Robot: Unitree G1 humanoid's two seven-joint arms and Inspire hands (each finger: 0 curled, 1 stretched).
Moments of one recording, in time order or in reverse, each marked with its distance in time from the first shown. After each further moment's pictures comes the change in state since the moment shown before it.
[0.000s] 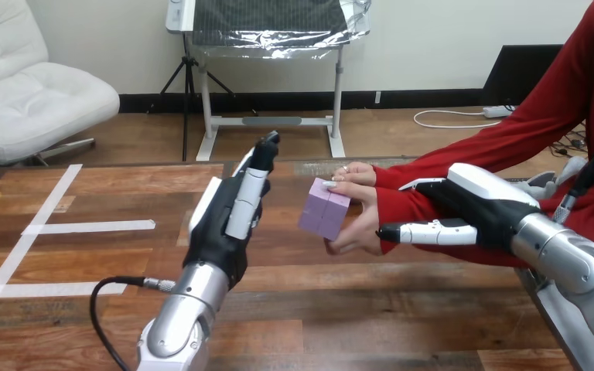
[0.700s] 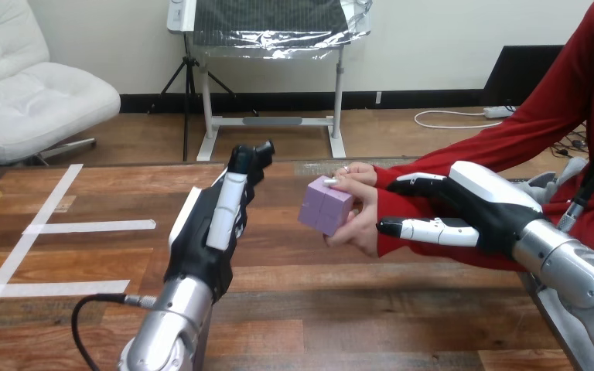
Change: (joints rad) left arm 0.098 0.019 0.016 -0.130 -0.047 0.054 -0.025; right arm 0.094 -0.001 -0.043 -0.152 0.015 0.022 -0.039
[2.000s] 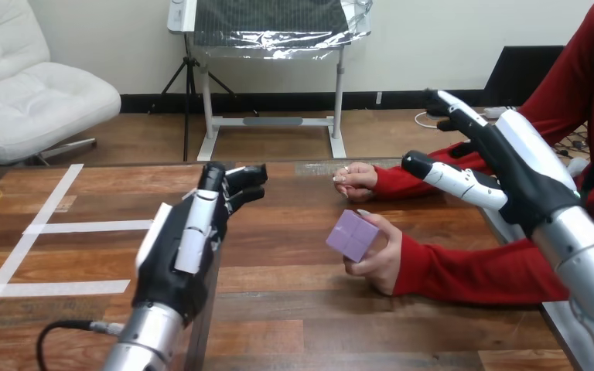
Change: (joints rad) left arm 0.149 0.042 0.030 -0.142 -0.044 -0.074 -0.059; right arm 0.165 0.093 -0.174 -0.342 0.154 0.087 -0.147
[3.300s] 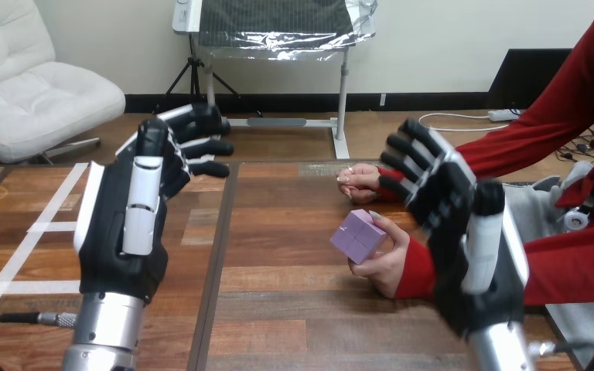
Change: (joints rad) left arm 0.065 0.004 0.034 -0.223 -0.017 -0.156 0.077; right arm 0.387 0.459 0.044 -0.110 0.567 -0.279 0.076
